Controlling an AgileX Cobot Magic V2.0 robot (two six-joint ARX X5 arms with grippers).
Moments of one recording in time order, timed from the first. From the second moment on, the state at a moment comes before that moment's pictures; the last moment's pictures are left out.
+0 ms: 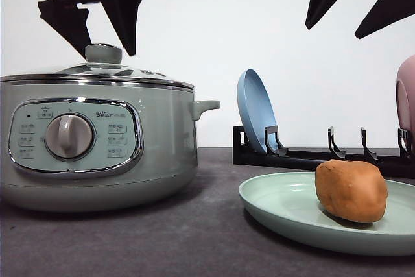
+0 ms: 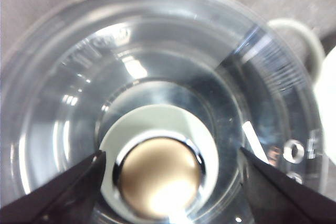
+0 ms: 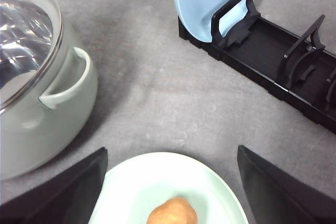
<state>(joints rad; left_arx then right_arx) -0.41 1.67 1.72 -1.13 0.08 0.06 0.54 1.02 0.90 -0.48 0.09 0.22</state>
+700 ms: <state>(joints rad) -0.42 1.38 1.73 -1.17 0.23 0.06 0.54 1.02 0.90 -0.62 -0.26 0.22</state>
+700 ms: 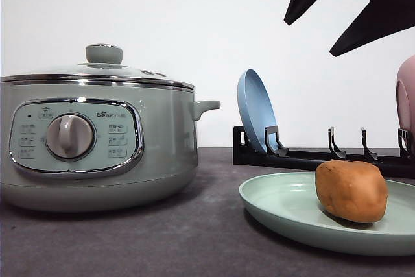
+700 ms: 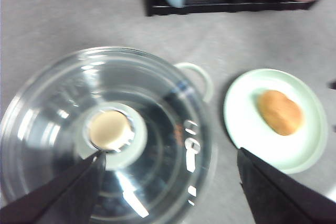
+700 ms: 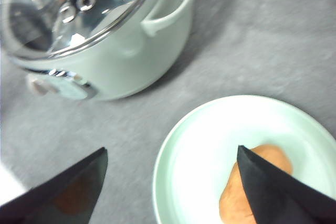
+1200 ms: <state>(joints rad) -0.42 1.38 1.73 -1.22 0.24 0.06 0.54 1.02 0.90 -0.64 -0.26 0.22</state>
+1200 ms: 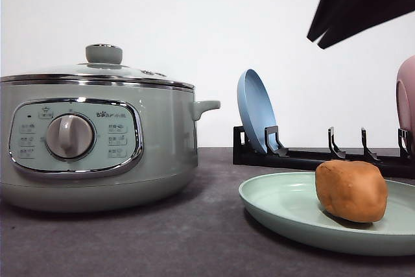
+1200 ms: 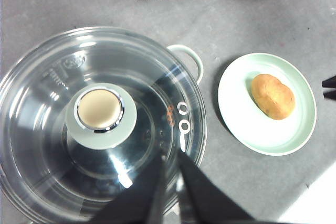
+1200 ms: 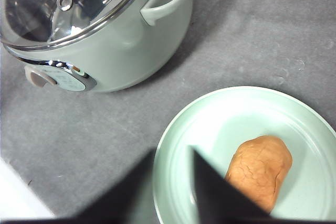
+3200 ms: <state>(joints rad) 0.13 0.53 0.93 -0.28 0.21 0.14 0.54 1.02 0.90 -0.64 -0.26 0.22</state>
